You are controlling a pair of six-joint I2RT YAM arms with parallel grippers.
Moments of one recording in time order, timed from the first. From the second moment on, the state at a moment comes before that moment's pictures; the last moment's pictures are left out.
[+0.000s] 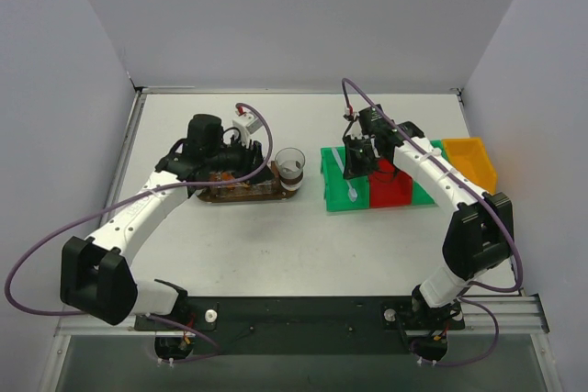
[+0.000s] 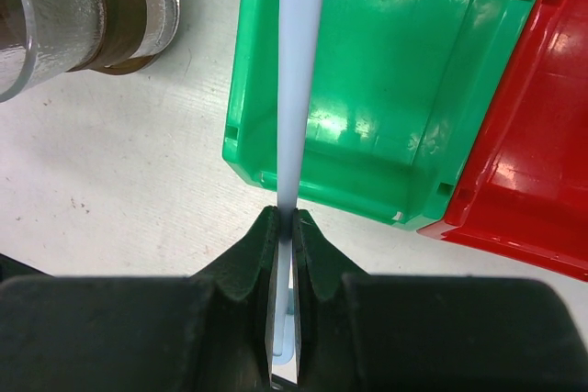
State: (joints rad) left arm -0.39 1.34 1.08 -0.35 0.64 -0.09; right arm 0.40 1.62 1.32 -0.77 -0.15 0.22
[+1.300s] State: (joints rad) left arm -0.39 1.40 1.09 -0.20 0.49 -0.21; right arm 0.40 1.61 1.36 -0.77 -0.15 0.25
